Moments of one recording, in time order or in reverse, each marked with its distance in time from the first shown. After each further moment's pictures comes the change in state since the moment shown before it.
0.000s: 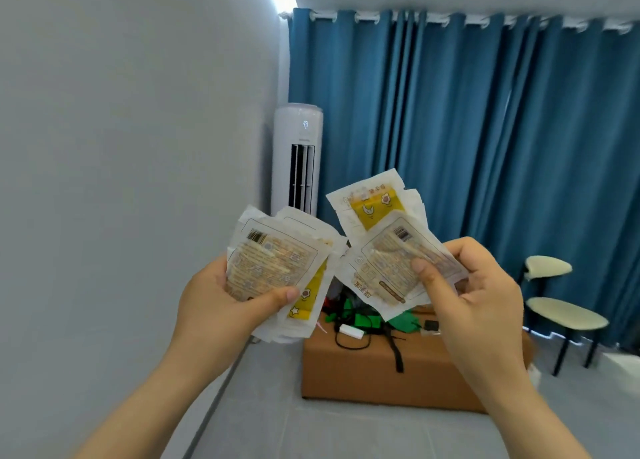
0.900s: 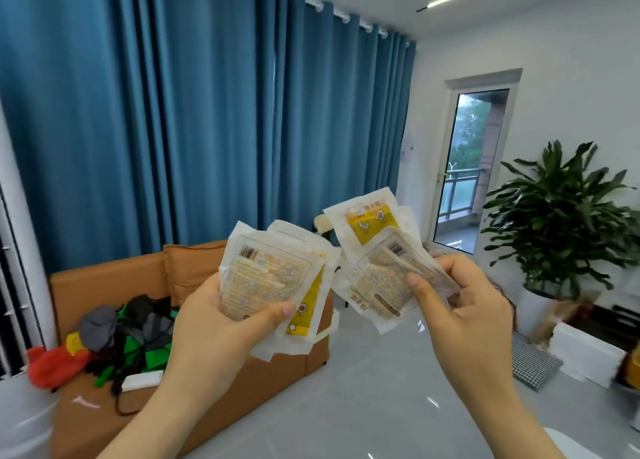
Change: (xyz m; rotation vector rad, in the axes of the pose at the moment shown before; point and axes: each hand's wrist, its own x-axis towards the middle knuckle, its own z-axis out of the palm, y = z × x) left_hand 0.158 -0.088 0.390 -0.343 -0.639 0.014; right_hand 0.080 0.241 -0.165 -0.620 0.409 0.167
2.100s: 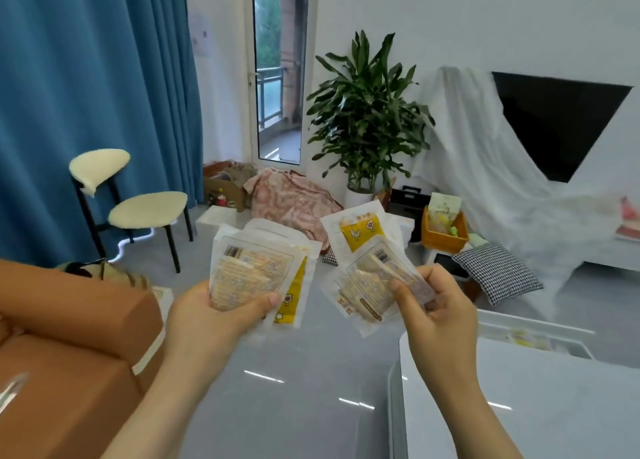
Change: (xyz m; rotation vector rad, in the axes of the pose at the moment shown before) left_hand 0.353 -0.280 0.344 -0.136 -0.632 -0.348; right_hand 0.128 0.389 0.067 -0.502 0.336 0.490
